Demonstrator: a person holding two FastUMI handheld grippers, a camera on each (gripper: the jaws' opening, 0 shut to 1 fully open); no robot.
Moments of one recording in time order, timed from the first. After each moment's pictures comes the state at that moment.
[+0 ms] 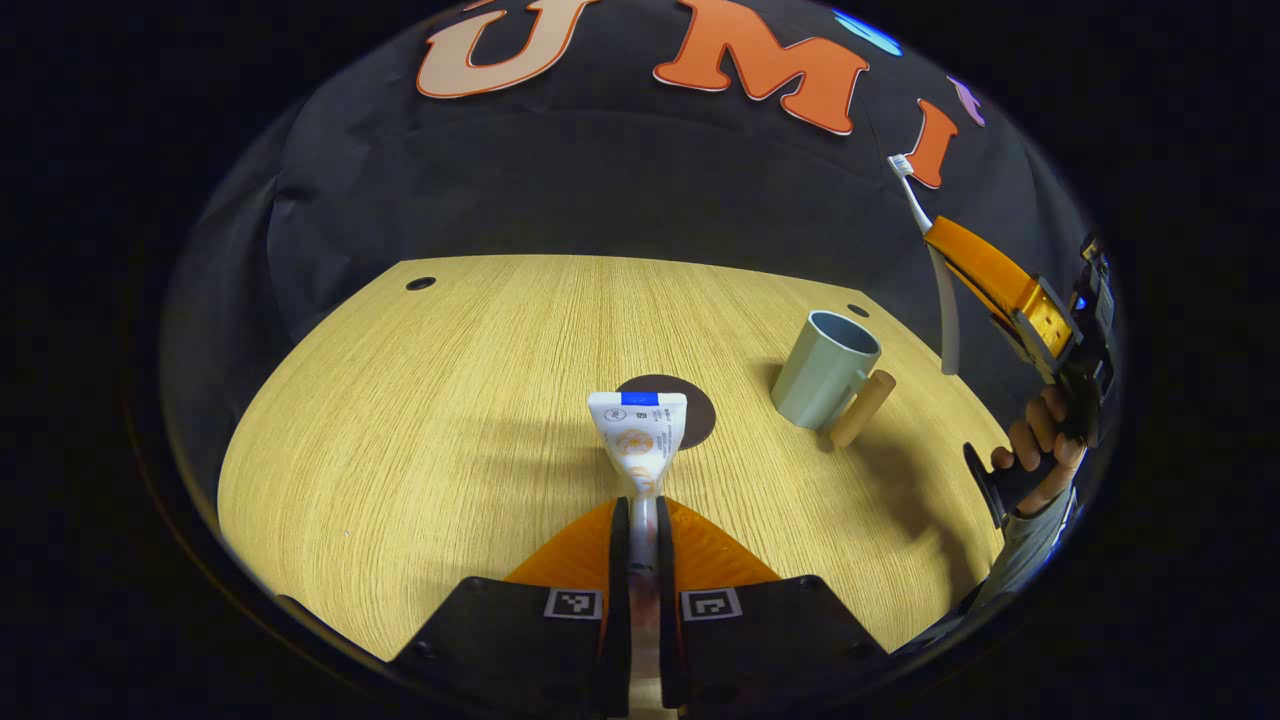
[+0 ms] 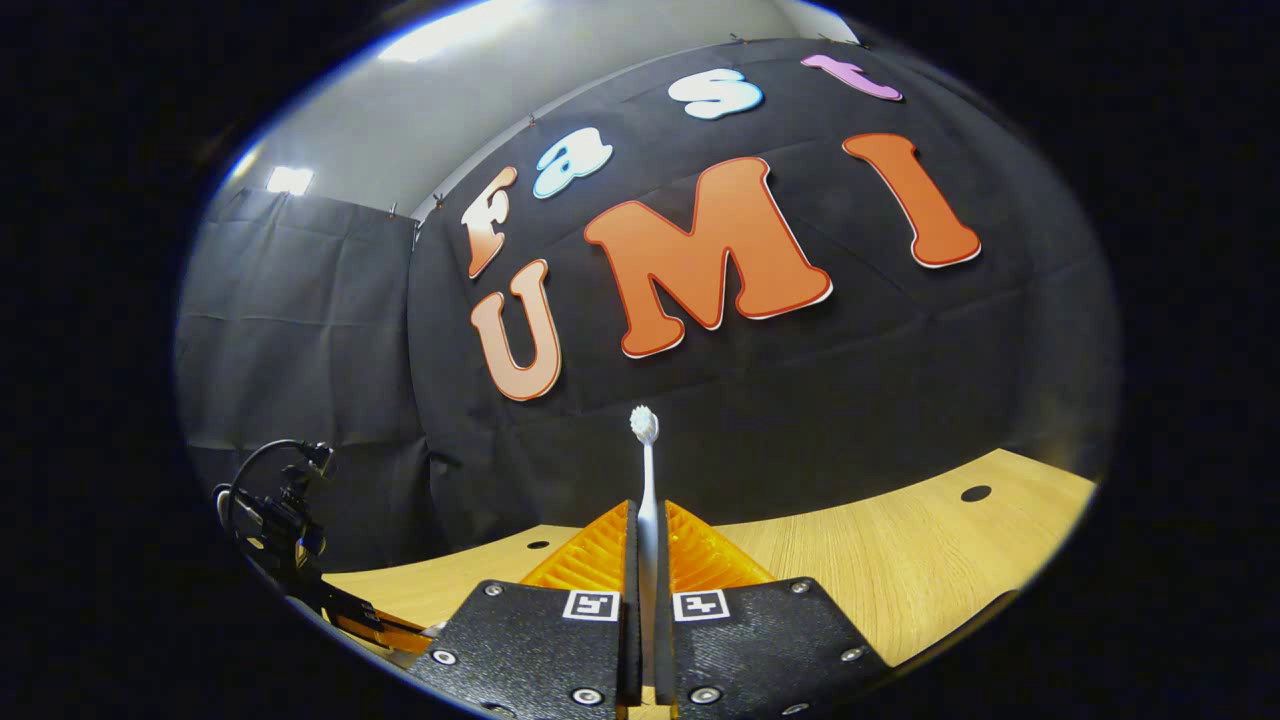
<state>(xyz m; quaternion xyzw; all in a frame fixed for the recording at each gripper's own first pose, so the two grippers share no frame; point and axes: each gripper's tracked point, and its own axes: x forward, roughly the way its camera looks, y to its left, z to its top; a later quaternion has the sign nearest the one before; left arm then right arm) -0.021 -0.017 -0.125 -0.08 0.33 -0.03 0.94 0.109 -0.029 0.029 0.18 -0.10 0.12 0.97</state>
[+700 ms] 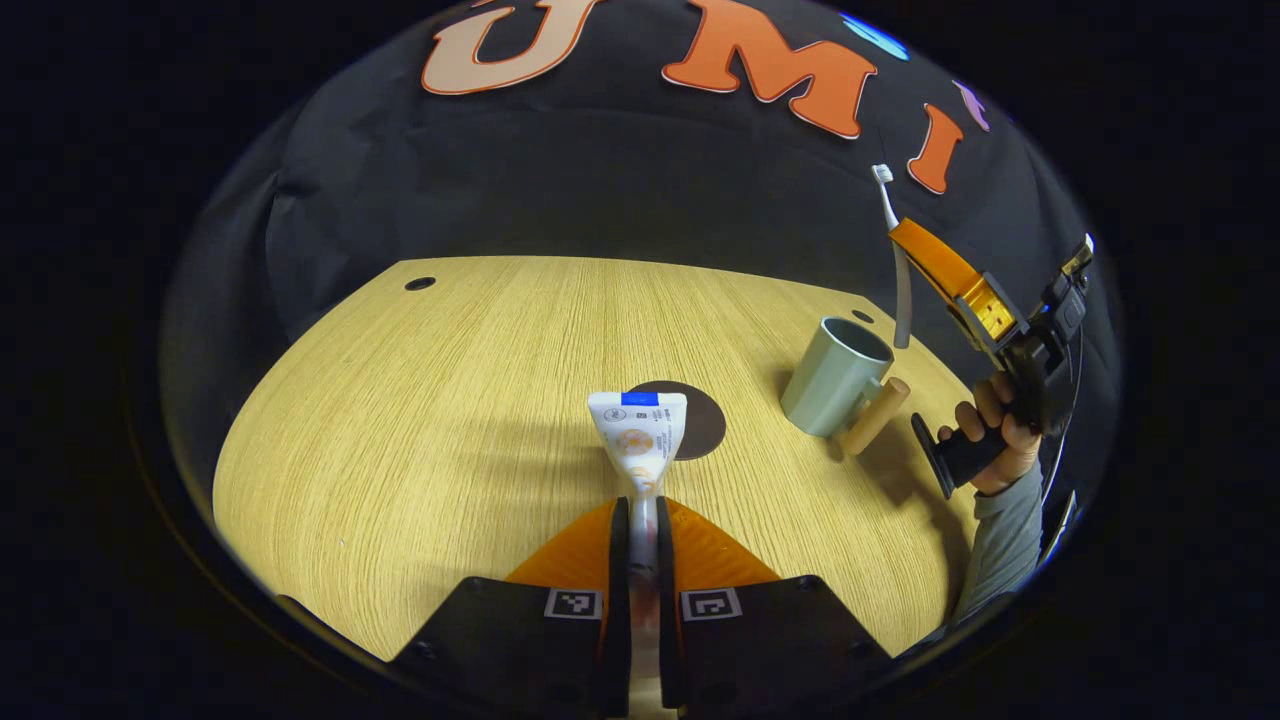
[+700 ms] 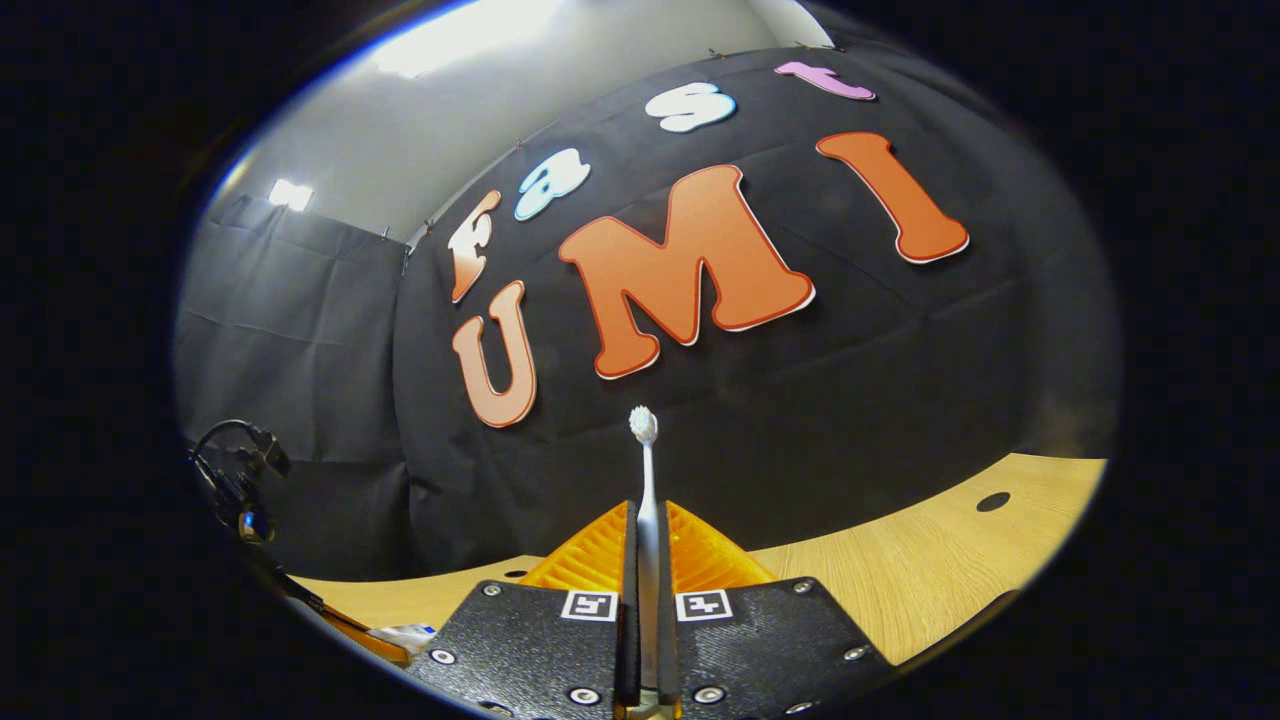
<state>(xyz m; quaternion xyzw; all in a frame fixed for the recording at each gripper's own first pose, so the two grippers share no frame) -0.028 -0.018 -0.112 -0.08 0.32 -0.03 0.94 0.162 -0.052 0.014 0.20 -0.15 0.11 0.96</state>
